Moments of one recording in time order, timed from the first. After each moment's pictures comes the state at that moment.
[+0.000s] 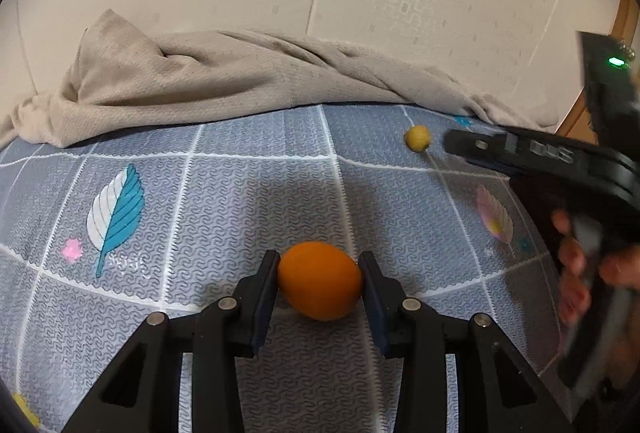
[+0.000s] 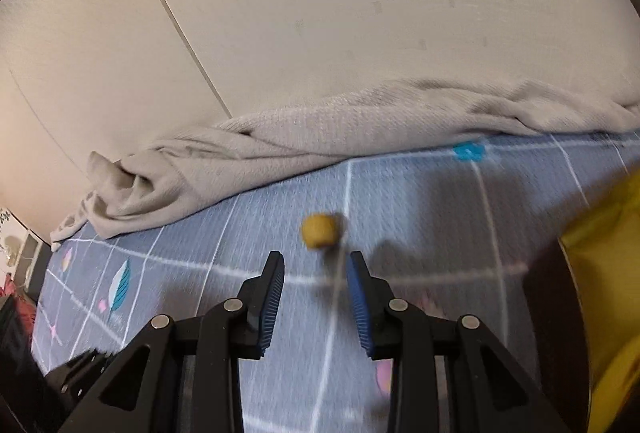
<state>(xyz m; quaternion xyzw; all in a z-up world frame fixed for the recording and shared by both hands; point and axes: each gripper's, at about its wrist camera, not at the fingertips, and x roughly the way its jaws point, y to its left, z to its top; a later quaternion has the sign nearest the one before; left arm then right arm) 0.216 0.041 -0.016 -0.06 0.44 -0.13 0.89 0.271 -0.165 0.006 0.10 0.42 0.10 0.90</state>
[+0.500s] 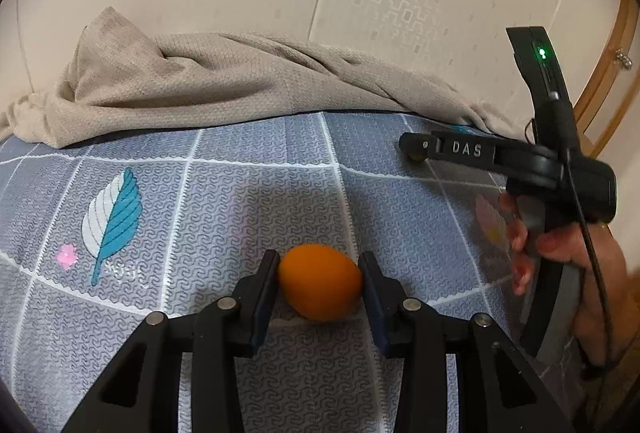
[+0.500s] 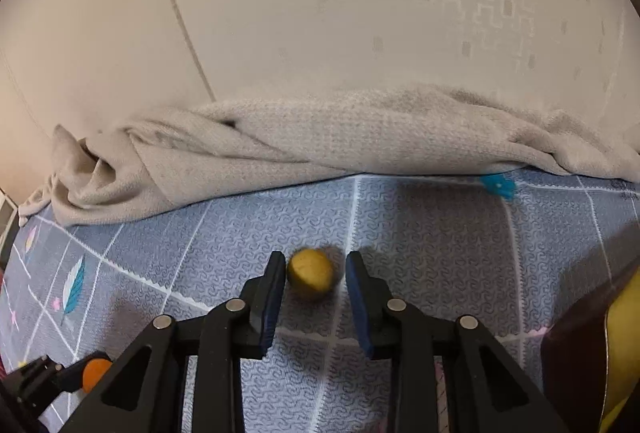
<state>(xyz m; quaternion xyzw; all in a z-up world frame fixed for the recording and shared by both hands) 0.217 0.042 -0.016 -0.07 0.43 -0.13 0.89 0.307 -0.144 -0.010 0.03 0.42 0.08 0.90</state>
